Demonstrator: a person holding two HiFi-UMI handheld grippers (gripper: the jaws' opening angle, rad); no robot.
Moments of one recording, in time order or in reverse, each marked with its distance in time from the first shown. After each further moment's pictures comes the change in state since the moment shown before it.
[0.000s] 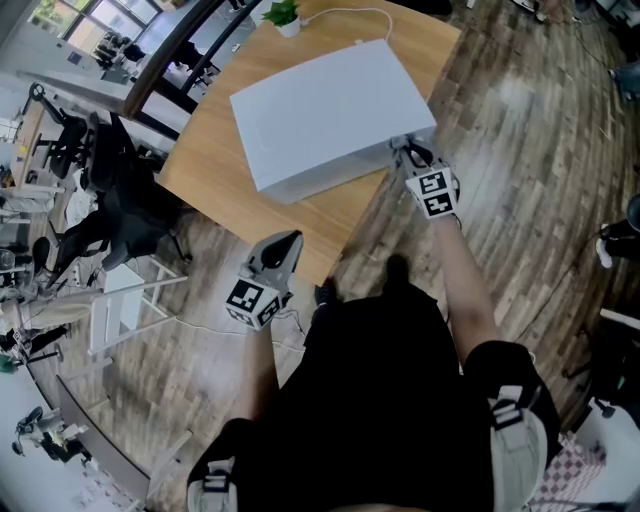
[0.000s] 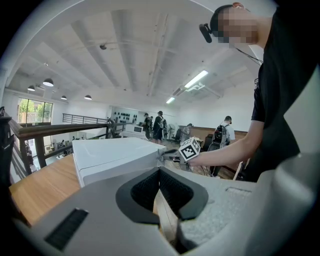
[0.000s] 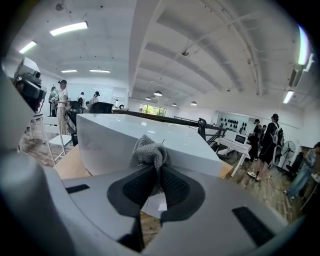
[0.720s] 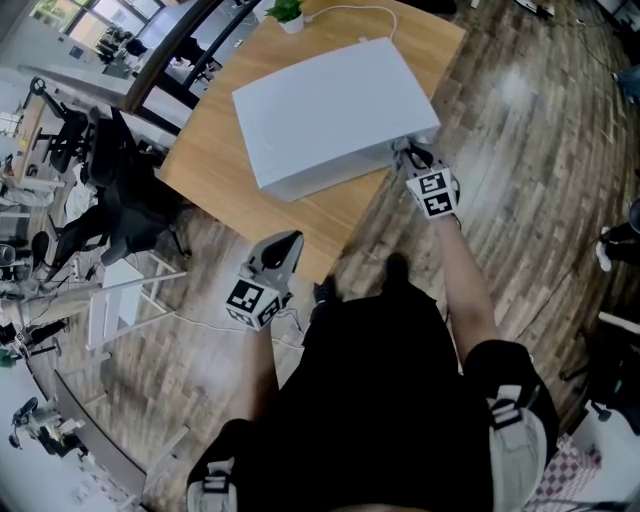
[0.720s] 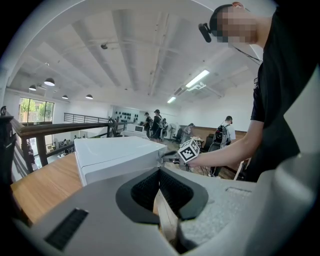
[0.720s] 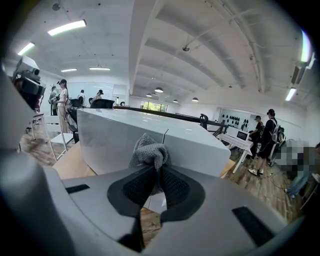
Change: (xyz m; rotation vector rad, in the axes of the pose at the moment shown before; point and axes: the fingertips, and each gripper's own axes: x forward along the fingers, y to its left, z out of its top) left arm -0.003 -0.002 -0.005 -0.008 0.010 0.012; right arm 0.007 0.005 -0.018 0.009 0.038 0.020
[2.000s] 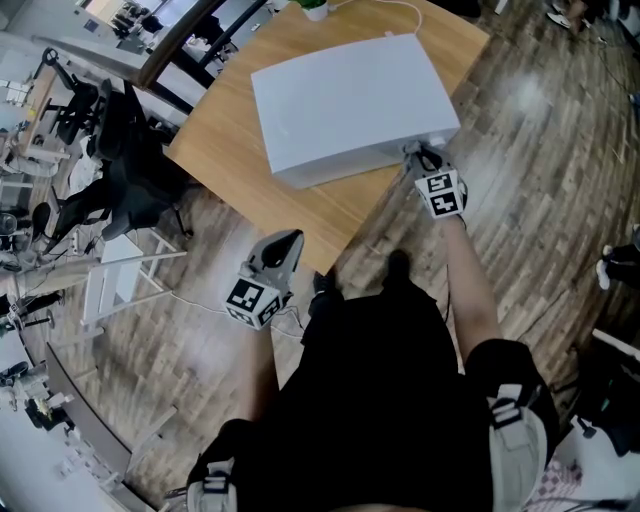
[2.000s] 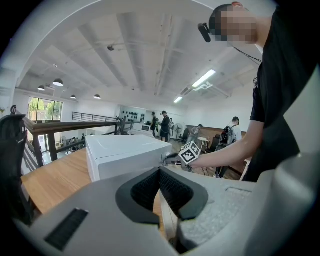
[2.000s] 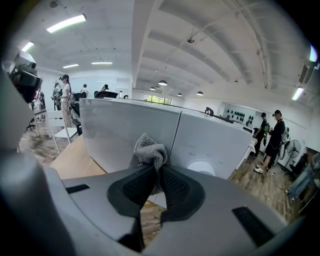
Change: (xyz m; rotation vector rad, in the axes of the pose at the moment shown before) left arm -0.026 0.005 -0.011 -0.029 -0.003 0.074; right arm 0.018 0.015 -0.024 -0.019 0.081 0.038
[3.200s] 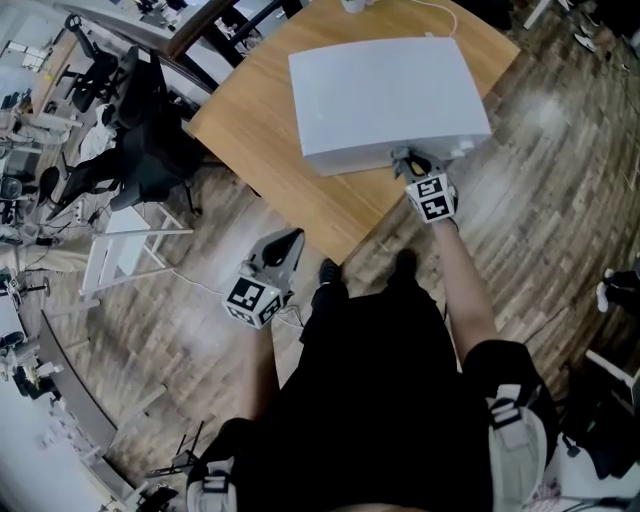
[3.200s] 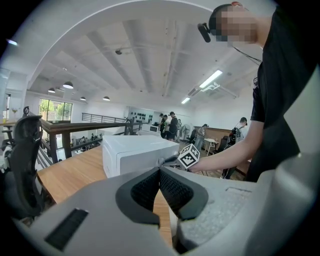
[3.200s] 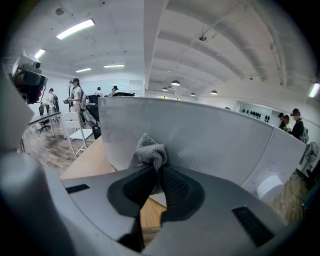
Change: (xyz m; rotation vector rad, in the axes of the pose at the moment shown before) left arm -0.061 0.020 -0.011 -0.035 -0.009 0.094; right arm 0.029 0.105 0.029 -0.047 -0.009 0.152
